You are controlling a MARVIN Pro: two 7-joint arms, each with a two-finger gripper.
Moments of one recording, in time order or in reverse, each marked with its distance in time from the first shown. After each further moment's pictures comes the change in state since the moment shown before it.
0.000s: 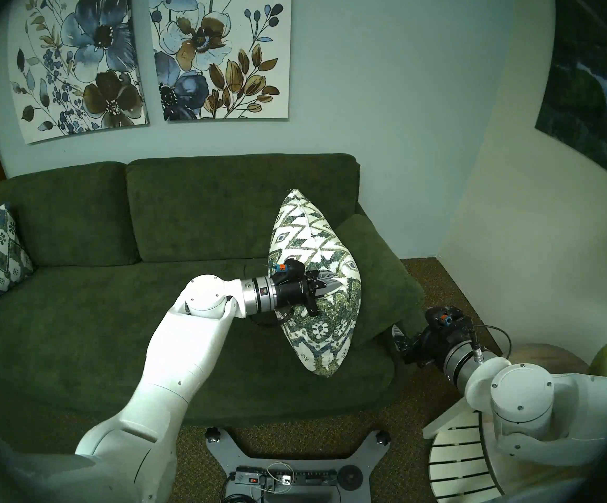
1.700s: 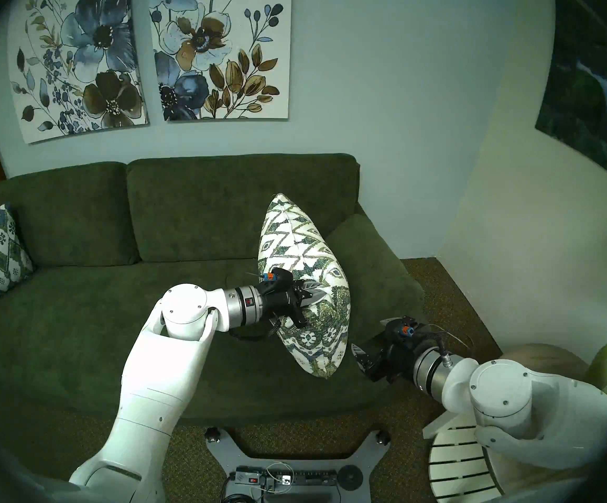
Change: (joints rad) left arm 0.179 0.056 -0.070 -0.299 0.082 0.182 0.006; right arm 0.253 -0.186 -0.180 0.126 -0.167 0.097 0.437
